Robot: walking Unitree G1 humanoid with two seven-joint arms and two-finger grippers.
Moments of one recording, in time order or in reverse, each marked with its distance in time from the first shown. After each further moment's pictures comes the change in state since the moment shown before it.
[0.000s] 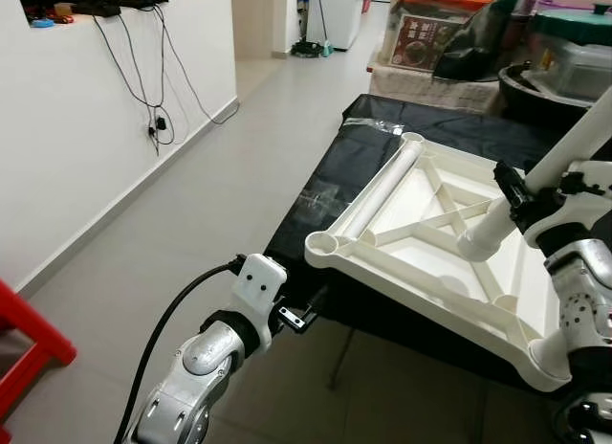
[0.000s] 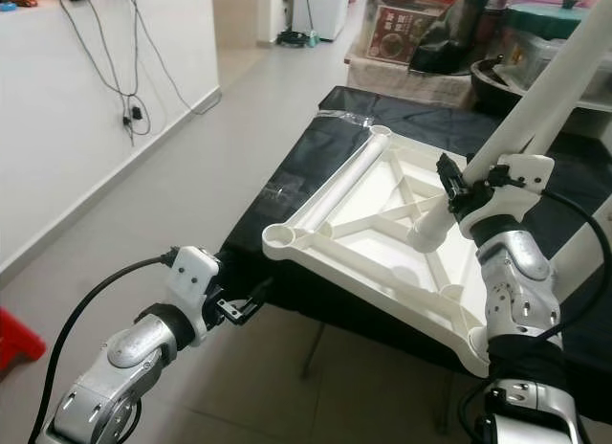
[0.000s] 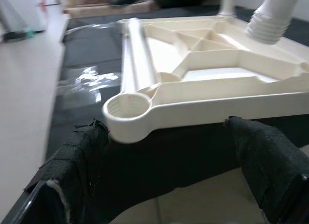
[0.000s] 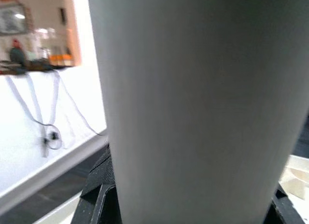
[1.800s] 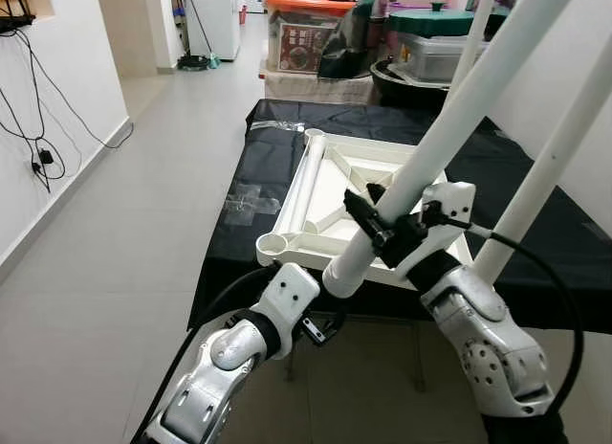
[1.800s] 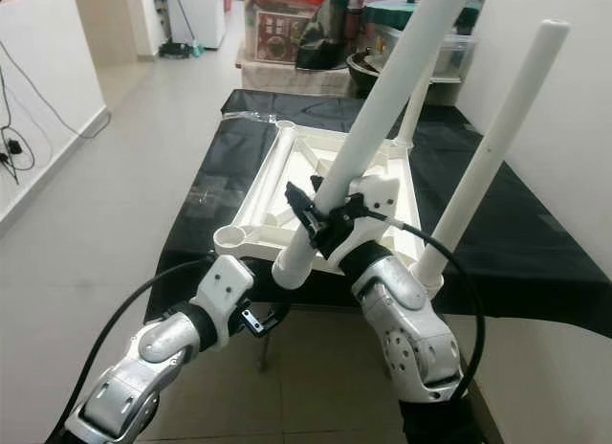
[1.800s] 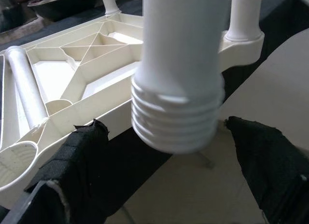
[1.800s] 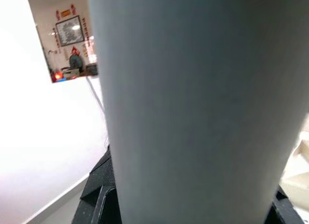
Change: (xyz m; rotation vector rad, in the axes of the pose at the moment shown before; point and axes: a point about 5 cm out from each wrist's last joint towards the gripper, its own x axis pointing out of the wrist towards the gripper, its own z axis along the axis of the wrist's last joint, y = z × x) left arm 0.023 -0.016 -0.013 0.165 0.068 -0.081; right arm -0.037 0.174 -0.014 0.238 0.099 0.482
